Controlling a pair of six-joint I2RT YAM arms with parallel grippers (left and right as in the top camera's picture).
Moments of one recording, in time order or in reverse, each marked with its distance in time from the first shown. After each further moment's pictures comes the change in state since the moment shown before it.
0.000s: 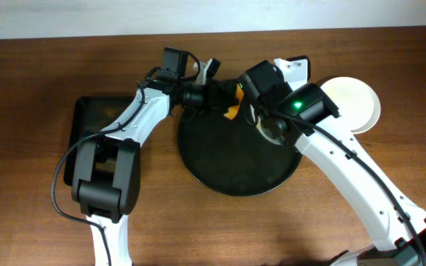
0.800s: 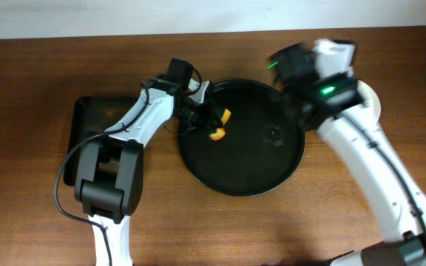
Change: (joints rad) left arm -0.031 0.003 0.006 -0.338 -0.370 0.191; right arm -0.245 -0.005 0.000 0.111 0.080 0.022
